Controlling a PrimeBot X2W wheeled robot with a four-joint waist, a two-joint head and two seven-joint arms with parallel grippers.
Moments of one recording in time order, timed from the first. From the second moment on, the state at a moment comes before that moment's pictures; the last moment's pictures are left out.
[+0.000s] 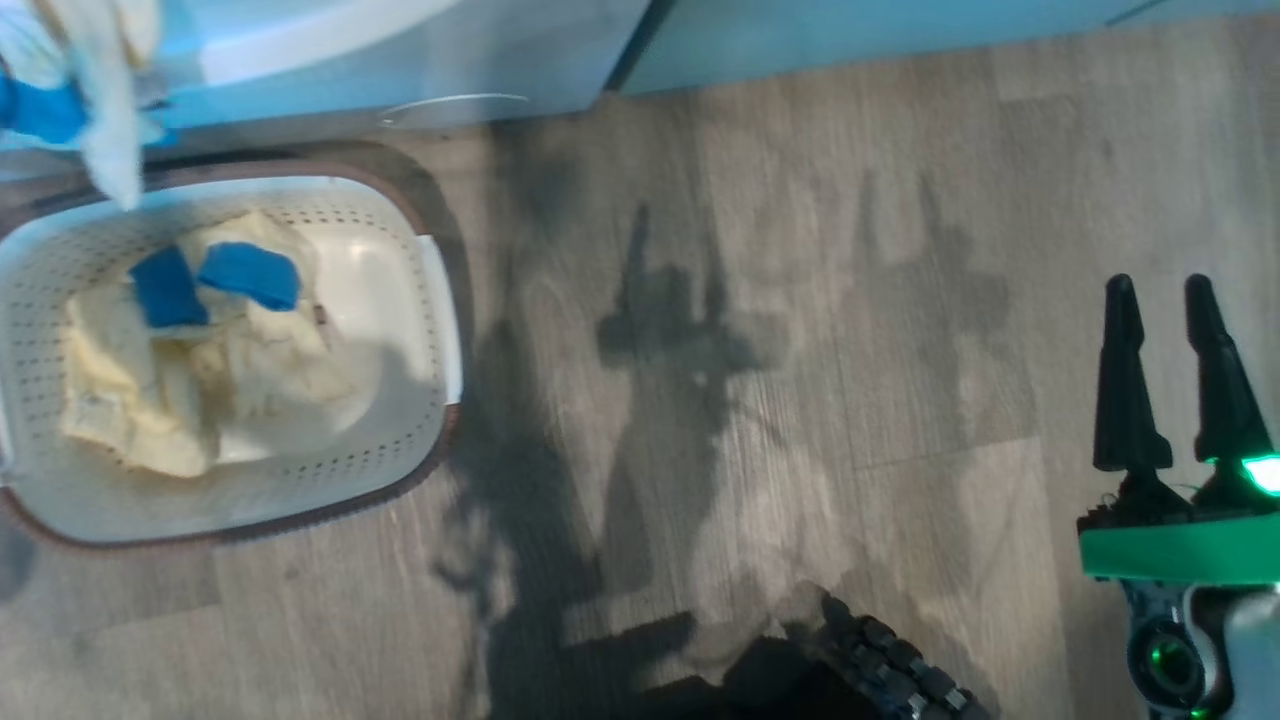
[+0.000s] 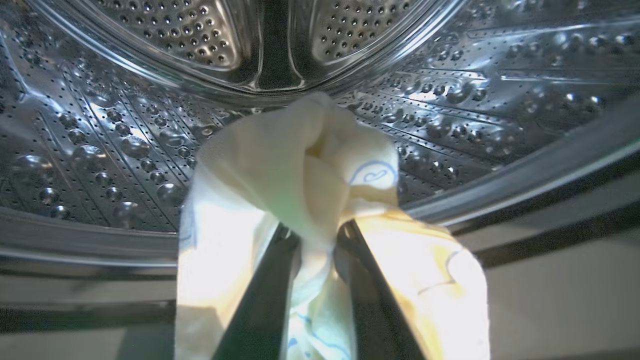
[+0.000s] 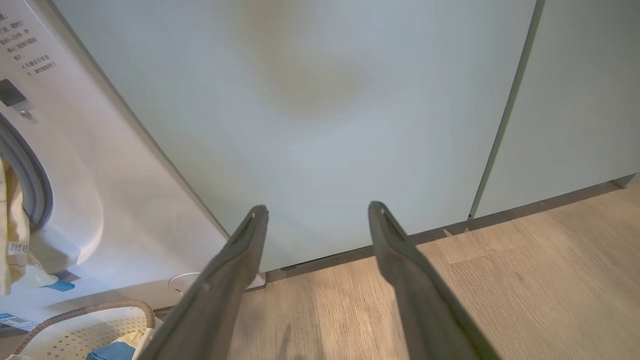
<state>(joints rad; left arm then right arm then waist) -1.12 0.62 -0.14 0.43 -0.50 -0.04 0.41 -0.14 -0.04 0.05 -0.08 0.42 0.13 -0.25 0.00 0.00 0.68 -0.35</state>
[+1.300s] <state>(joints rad) -1.58 0.75 -0.26 0.76 -0.28 -0.09 0.03 -0.18 -0.03 0.13 -0.08 0.50 0.13 -0.25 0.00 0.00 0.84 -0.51</state>
